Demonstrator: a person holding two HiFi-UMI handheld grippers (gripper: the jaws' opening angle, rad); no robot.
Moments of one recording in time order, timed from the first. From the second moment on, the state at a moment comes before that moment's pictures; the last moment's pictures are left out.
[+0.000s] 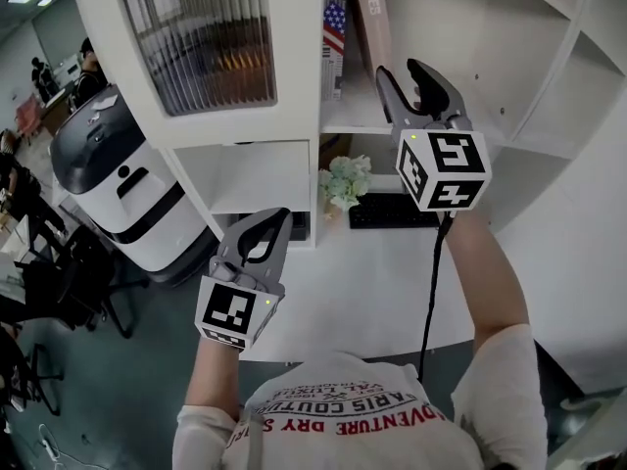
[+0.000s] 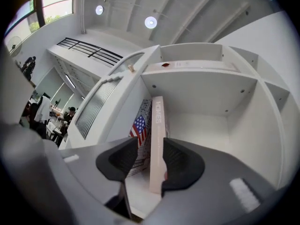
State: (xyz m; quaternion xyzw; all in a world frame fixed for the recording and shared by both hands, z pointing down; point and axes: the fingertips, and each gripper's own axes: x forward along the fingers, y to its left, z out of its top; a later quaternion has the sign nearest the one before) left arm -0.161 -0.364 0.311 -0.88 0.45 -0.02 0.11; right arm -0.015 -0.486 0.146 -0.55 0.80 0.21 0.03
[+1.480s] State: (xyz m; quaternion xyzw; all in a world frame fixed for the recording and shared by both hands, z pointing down) left arm -0.191 -0.333 0.364 -0.88 0.47 -0.03 0.04; right arm -0.033 -0.349 0.374 -0.50 0.86 0.09 -0.03
